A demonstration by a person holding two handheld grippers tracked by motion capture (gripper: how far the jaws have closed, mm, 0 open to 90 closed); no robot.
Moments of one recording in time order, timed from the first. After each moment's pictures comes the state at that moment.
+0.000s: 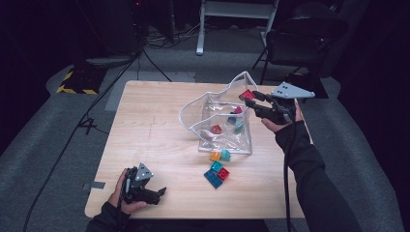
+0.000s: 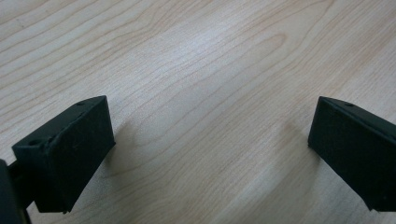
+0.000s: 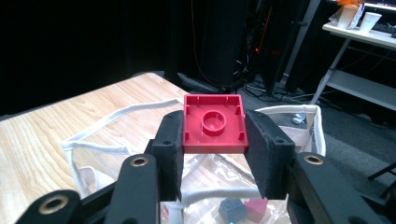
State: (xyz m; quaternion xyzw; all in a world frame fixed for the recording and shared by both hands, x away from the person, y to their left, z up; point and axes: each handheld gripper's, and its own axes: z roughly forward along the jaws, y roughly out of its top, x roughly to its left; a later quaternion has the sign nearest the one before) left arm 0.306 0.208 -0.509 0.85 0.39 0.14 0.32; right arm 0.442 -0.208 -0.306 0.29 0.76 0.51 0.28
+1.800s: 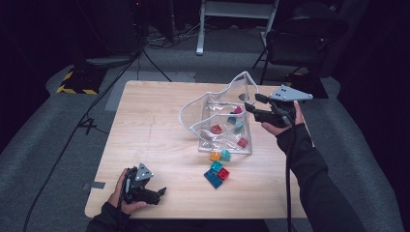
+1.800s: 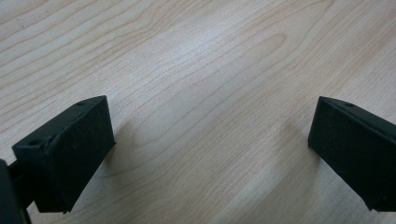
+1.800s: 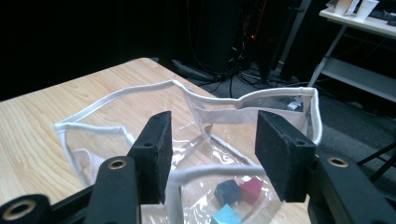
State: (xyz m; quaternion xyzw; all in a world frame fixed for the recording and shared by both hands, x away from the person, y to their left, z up) left arm 0.306 0.208 -0.509 0.85 0.39 0.14 0.32; right arm 0.434 -0.214 -0.311 0.30 0.77 0.49 0.28
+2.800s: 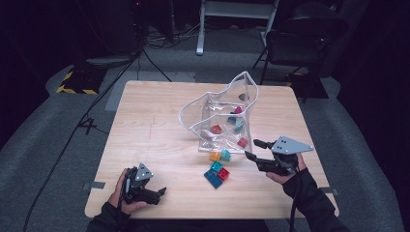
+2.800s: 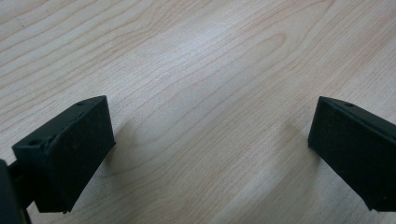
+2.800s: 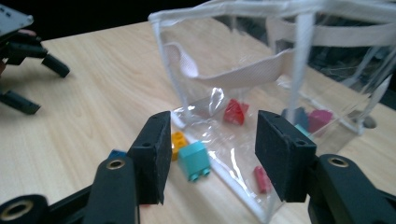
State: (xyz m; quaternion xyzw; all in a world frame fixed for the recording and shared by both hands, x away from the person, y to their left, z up) left arm 0.306 0.207 -0.509 0.85 0.40 0.14 0.32; right arm 0.347 -0.229 -0.396 0.25 0.81 0.48 0.22
